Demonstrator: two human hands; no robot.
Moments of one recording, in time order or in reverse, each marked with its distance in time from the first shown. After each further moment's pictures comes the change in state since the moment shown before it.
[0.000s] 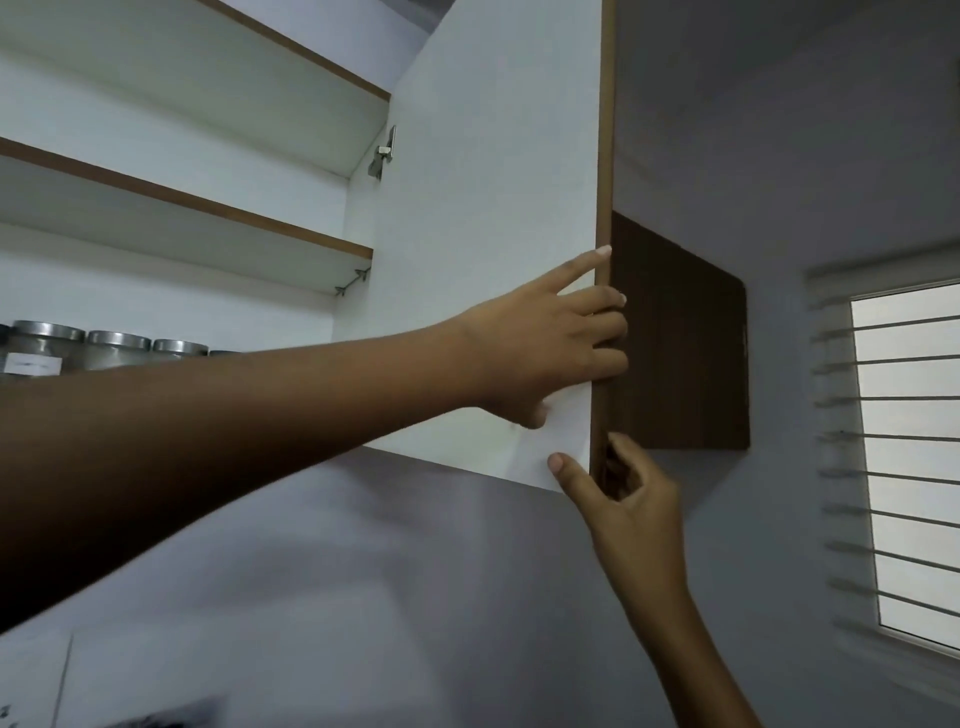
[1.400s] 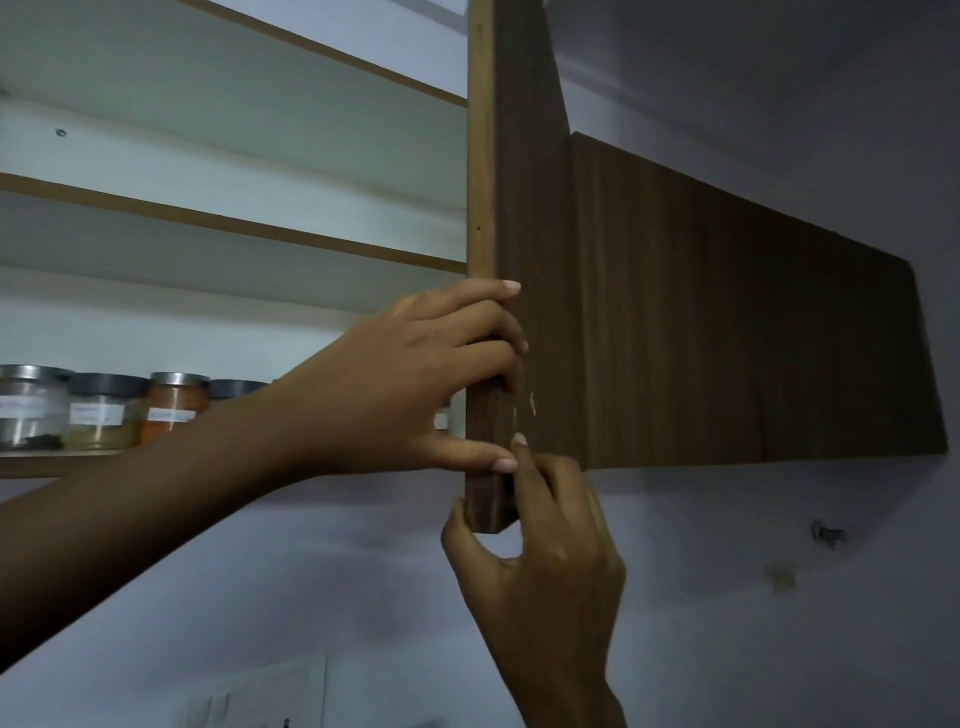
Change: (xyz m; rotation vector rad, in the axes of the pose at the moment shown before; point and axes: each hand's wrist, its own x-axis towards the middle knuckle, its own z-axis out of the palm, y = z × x) left_hand -0.321 -0.102 0.002 -0.378 0.101 -0.273; right_hand -0.091 -0.099 0.299 -0.492 0.204 -0.369
